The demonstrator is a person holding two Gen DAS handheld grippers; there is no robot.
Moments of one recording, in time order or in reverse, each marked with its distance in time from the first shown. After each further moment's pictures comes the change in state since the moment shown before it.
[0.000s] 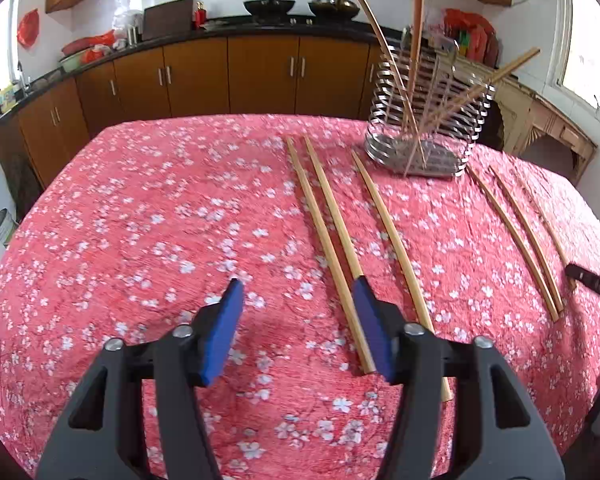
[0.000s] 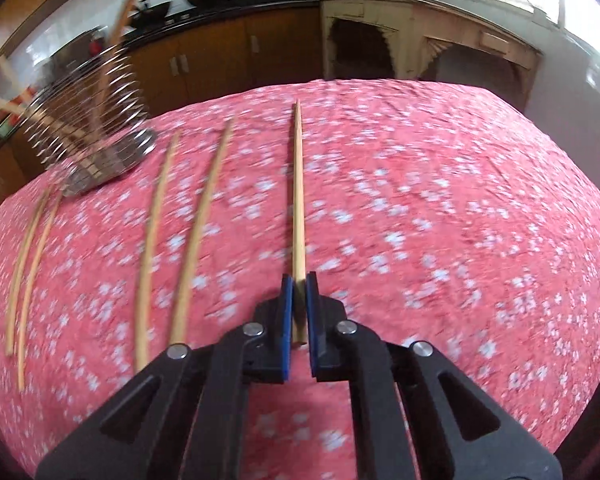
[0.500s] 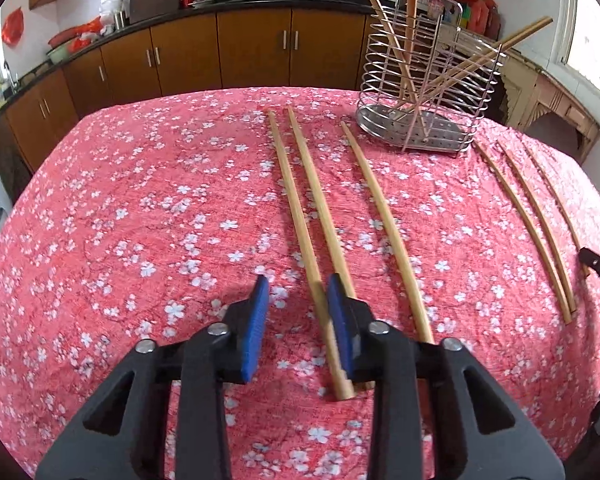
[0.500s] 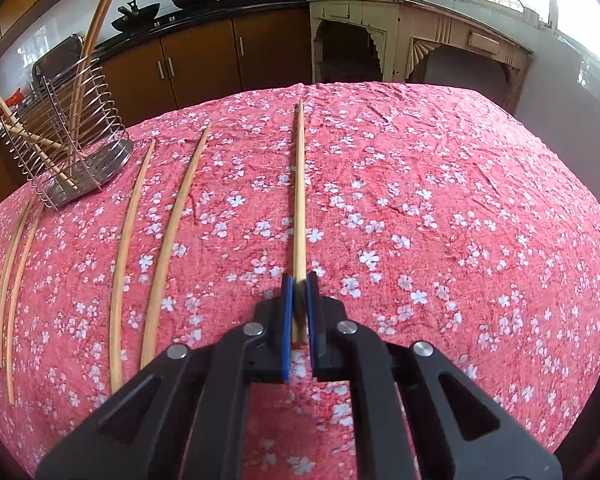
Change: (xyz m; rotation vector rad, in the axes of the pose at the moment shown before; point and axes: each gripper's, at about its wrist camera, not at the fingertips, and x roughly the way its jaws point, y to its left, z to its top) left arm 0.032 -0.013 0.010 0.025 0.092 0.020; right arm 0.007 0.003 0.011 -0.037 -0.005 -0.021
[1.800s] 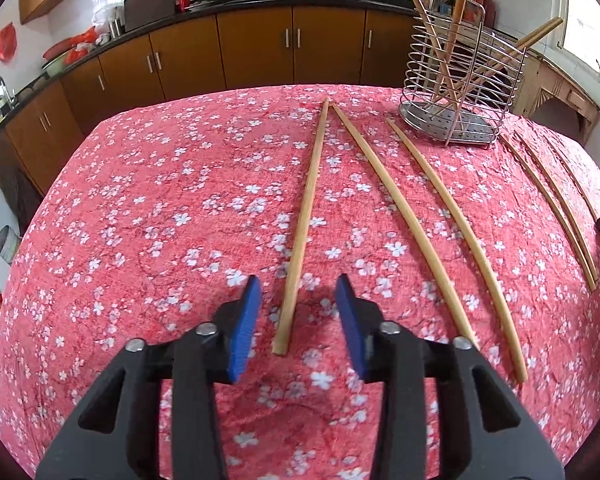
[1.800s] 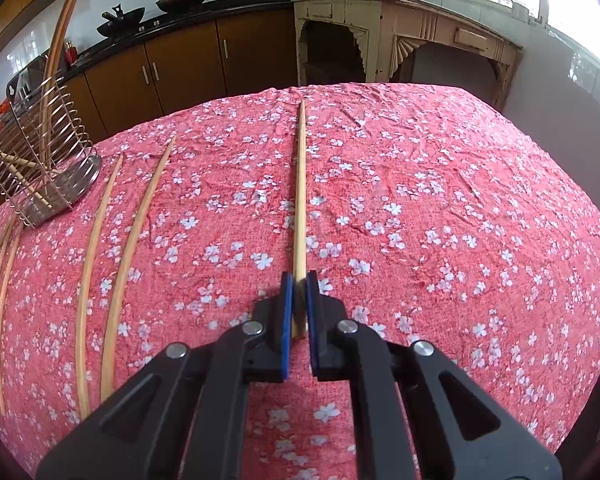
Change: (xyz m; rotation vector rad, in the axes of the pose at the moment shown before) left arm -0.006 0.056 -0.005 0.057 0.007 0.005; right arm 0.009 -0.028 0.012 0.039 -0.002 -0.018
